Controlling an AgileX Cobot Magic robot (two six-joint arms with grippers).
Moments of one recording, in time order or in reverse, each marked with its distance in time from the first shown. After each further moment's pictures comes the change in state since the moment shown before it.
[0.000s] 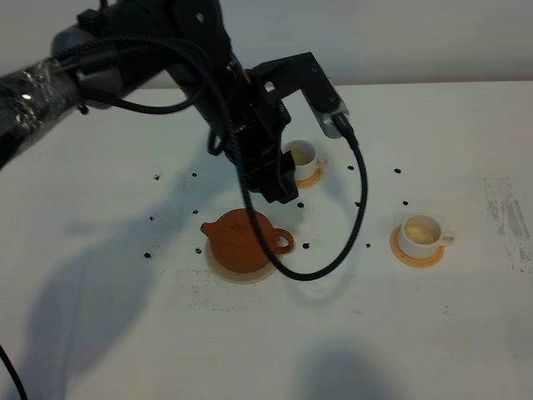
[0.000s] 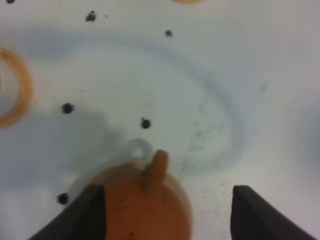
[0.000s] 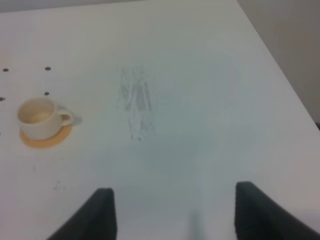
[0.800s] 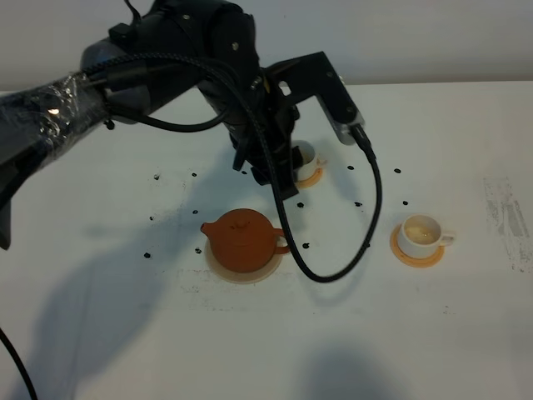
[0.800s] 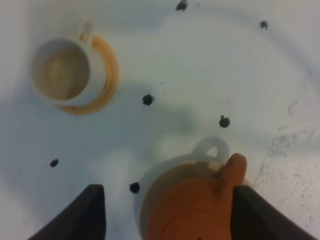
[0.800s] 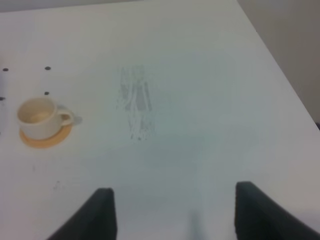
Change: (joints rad) left arm -0.077 0.004 0.000 0.242 -0.117 -0.150; right arm 0.000 0.000 0.000 0.000 0.000 0.000
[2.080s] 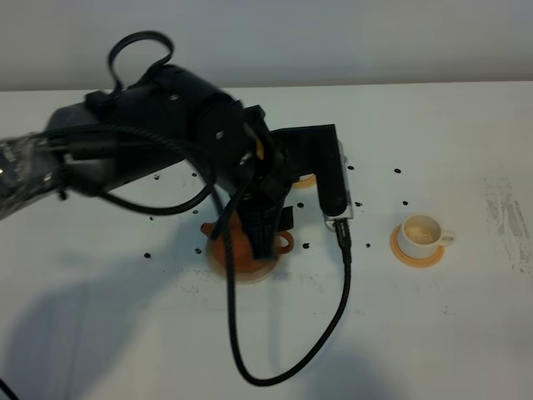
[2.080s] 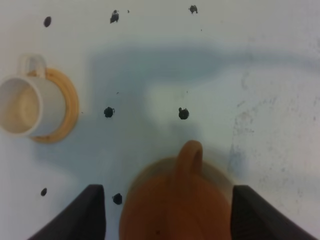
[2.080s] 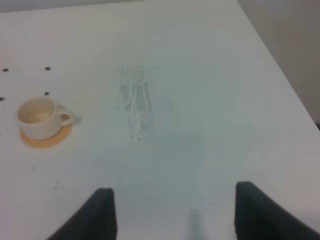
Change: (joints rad) left arm -0.077 -0.224 0.445 0.041 -0.329 0.182; right arm 0.000 0.000 0.000 0.000 0.000 0.000
